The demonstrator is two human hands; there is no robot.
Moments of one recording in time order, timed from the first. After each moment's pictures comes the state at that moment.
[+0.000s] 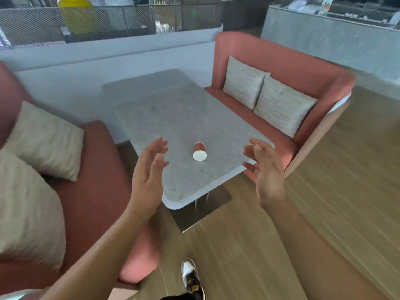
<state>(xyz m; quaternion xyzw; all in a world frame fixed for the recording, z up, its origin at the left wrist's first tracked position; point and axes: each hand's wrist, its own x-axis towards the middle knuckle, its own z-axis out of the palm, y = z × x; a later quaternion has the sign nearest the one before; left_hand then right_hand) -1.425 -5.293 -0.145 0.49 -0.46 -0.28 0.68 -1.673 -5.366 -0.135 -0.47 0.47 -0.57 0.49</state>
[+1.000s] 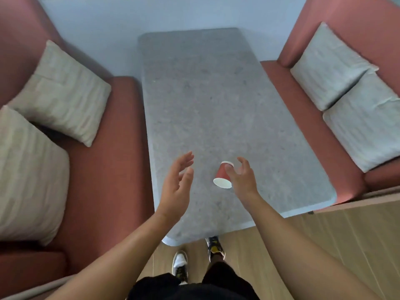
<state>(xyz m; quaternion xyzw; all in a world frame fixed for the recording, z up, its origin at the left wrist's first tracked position) -1.395 -5.534 -0.265 0.65 -0.32 -0.31 0.61 -1.536 -5.688 -0.322 -0.60 0.61 -0.19 0.49</state>
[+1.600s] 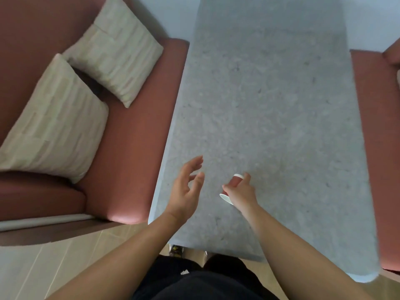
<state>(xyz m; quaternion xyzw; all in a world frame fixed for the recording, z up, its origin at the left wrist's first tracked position) -1.413 -5.605 -0.308 0.76 -0.18 -0.26 0.56 -1.499 -5.760 -0.404 -0.66 0.58 0.14 0.46</state>
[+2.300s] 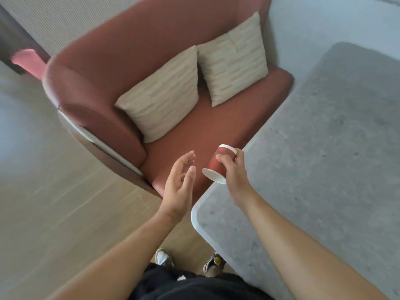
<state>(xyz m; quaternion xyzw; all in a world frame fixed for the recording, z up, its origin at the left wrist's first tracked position) -1.404 -5.457 -0.271 0.75 0.04 0.00 0.66 -1.368 -5.618 -0.284 -0.57 0.23 0.10 0.79</state>
